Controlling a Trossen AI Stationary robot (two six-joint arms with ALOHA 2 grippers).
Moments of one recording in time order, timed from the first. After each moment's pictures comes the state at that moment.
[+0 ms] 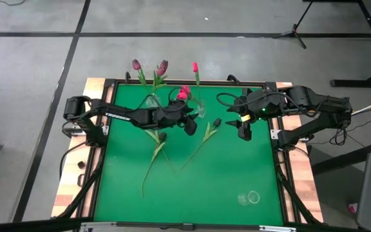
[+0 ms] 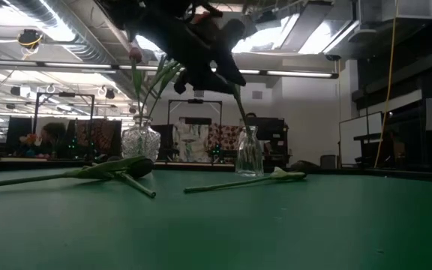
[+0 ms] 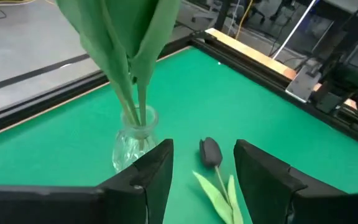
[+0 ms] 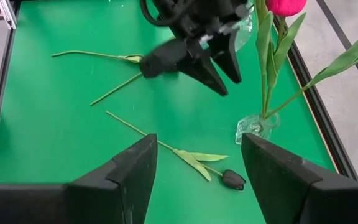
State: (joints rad) left arm 0.08 1.67 1.04 0.18 -0.46 -0.46; right arm 0.08 1.29 1.66 -1.16 0.17 0.14
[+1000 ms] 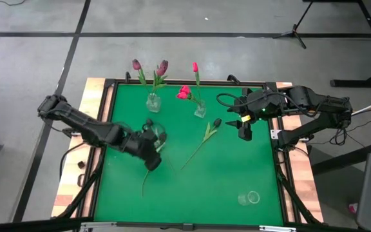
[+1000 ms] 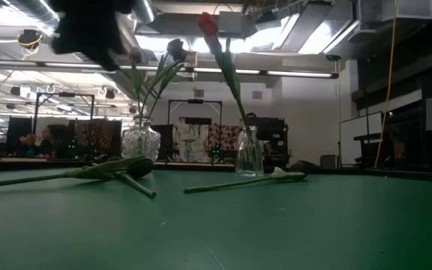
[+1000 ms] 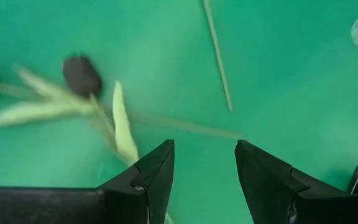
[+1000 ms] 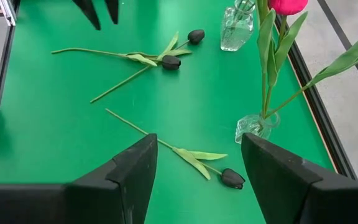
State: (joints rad) left arm -0.37 1.33 1.04 -0.76 -0.30 -1.07; right arm 0.08 1.29 1.66 -1.16 0.17 0.13
